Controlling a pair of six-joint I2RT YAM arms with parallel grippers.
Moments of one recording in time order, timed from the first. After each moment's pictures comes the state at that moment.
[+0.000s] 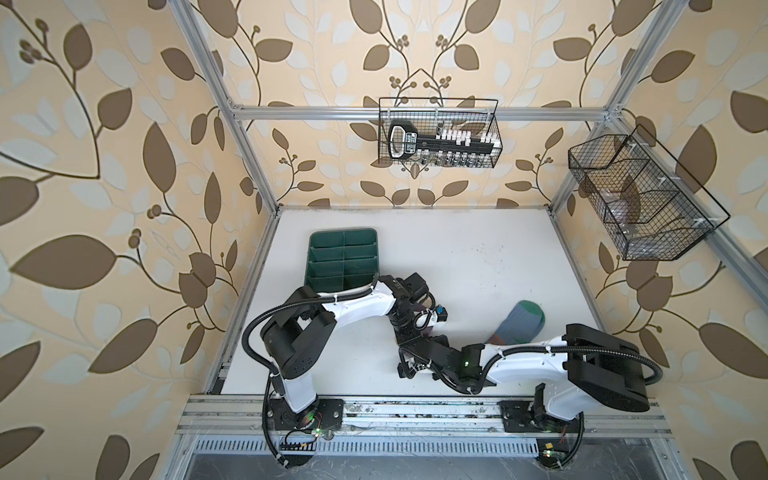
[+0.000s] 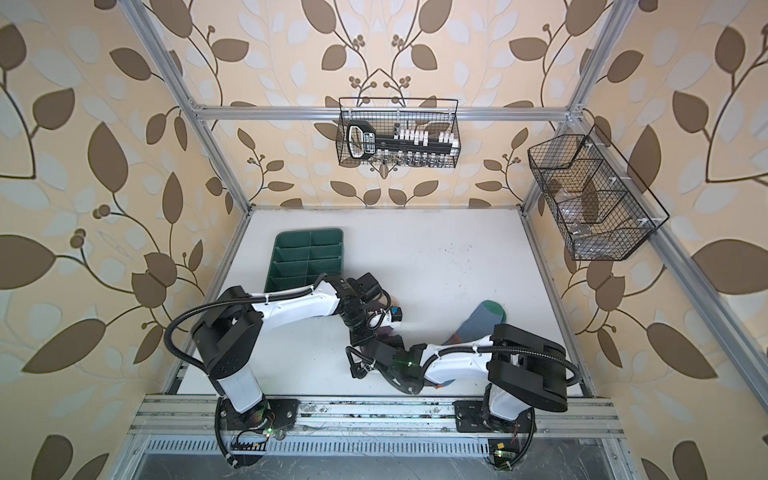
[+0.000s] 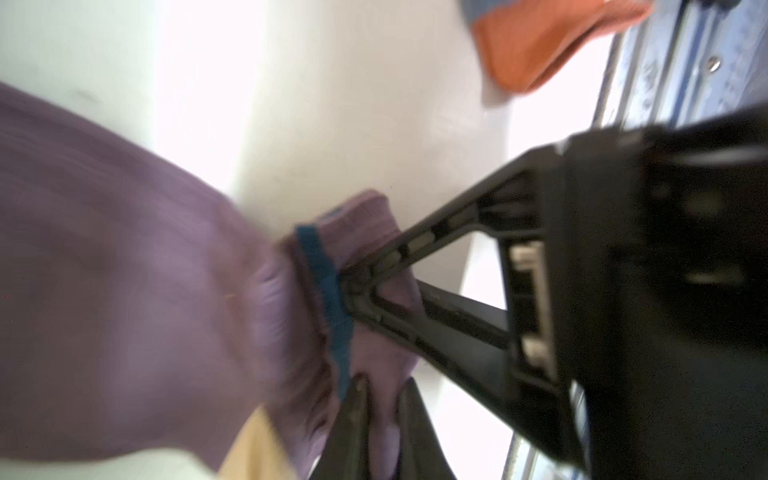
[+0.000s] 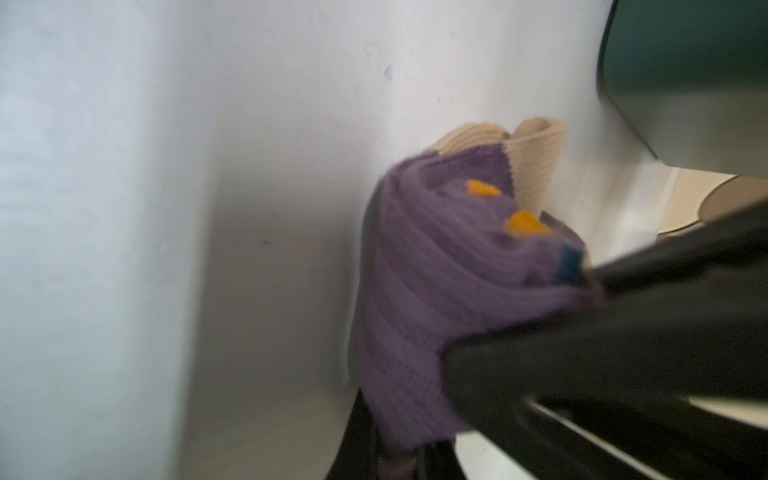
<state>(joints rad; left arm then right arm) -0.80 1.70 1.13 -0.77 0.40 0.42 1.22 1.55 0.66 -0.20 0.46 -0.76</state>
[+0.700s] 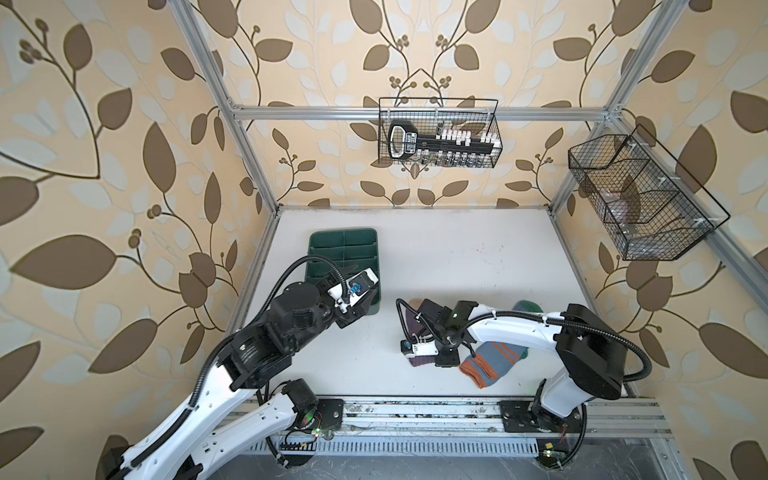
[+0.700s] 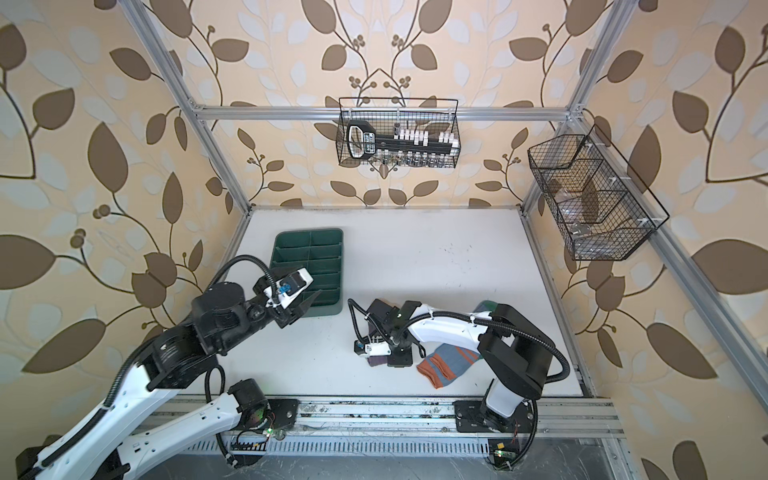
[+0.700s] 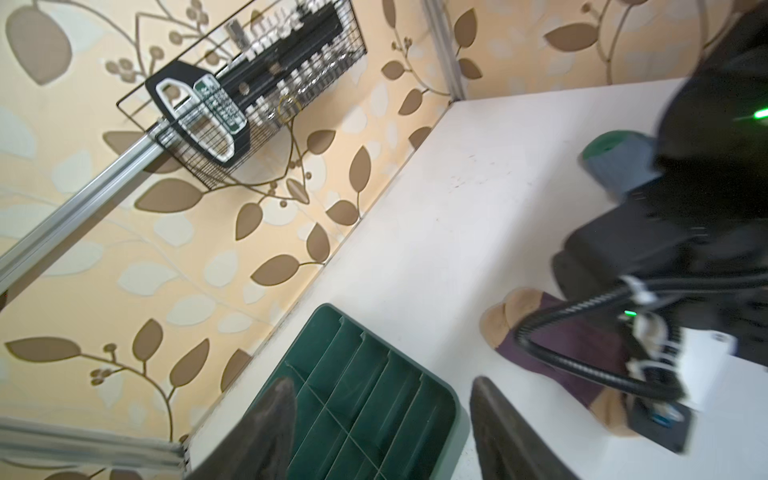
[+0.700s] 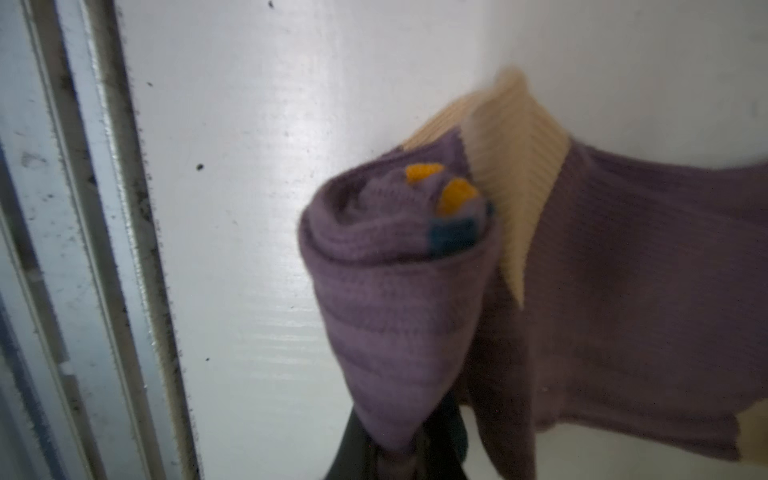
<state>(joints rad) -0.76 0.66 1.02 -0.66 -0.06 0.49 0.95 1.67 0.98 -0.79 -0.12 -0.64</state>
